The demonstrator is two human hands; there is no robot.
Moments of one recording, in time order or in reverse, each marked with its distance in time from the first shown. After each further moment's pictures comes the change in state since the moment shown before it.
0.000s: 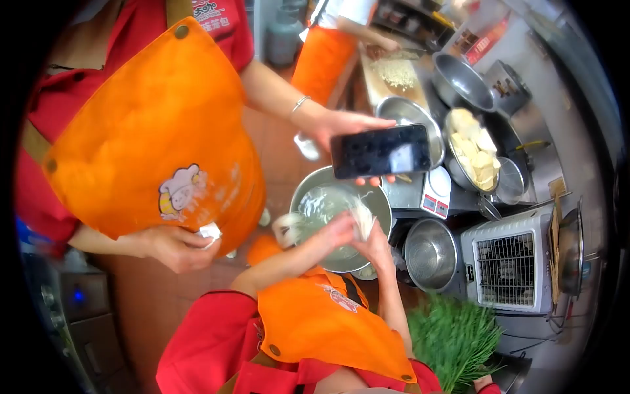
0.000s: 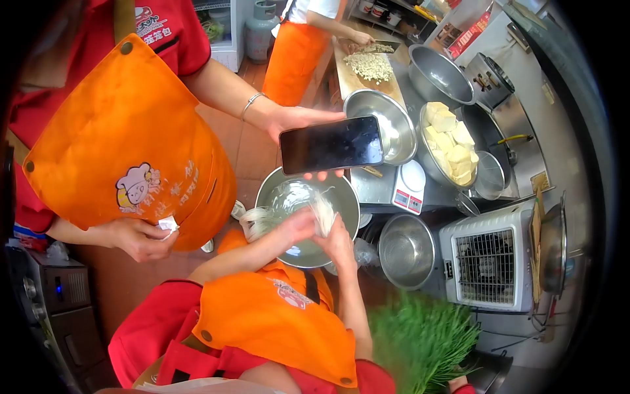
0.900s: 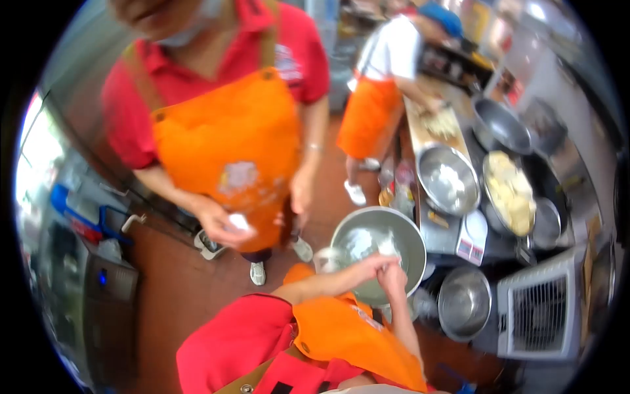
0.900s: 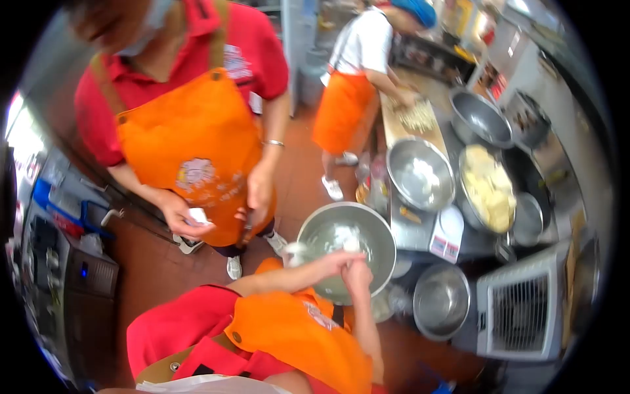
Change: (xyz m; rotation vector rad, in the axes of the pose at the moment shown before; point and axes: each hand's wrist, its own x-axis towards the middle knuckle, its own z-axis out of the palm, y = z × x) left_hand 0.006 -0.008 -0.024 0.353 0.182 -0.111; right_hand 0.016 0.019 0.048 -0.206 -0.082 0.050
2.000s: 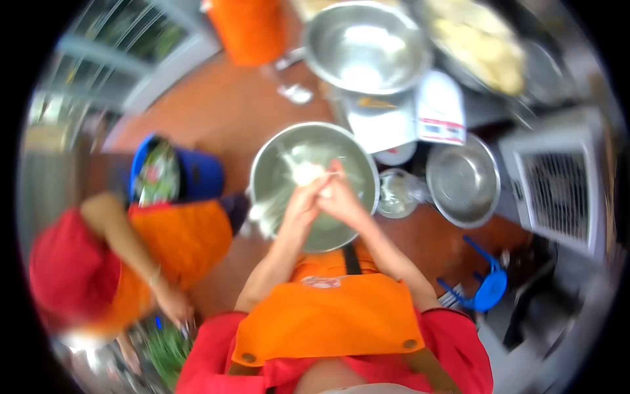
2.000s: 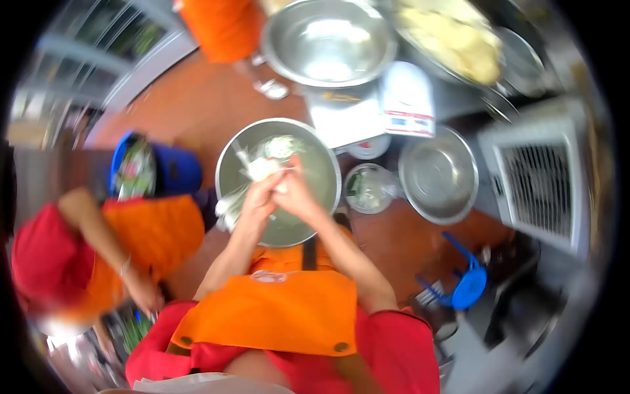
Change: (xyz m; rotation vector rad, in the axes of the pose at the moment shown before) left_hand 0.029 0.008 0.049 -0.028 0.437 0.166; right_hand 0.062 0.067 -0.005 0.875 -0.004 -0.295
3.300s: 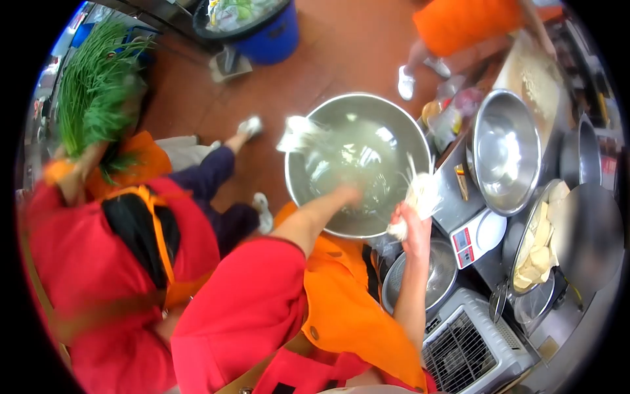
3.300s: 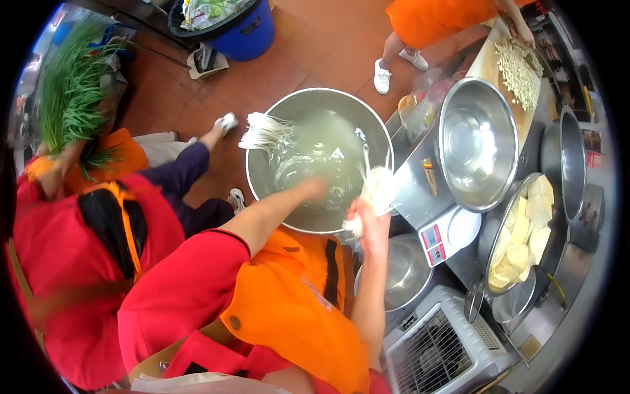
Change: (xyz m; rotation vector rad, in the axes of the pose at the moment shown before) left_hand 0.096 -0.182 -0.118 1.864 0.016 -0.167; right_hand 0.027 -0.012 -0.089 0.477 -0.378 0.560
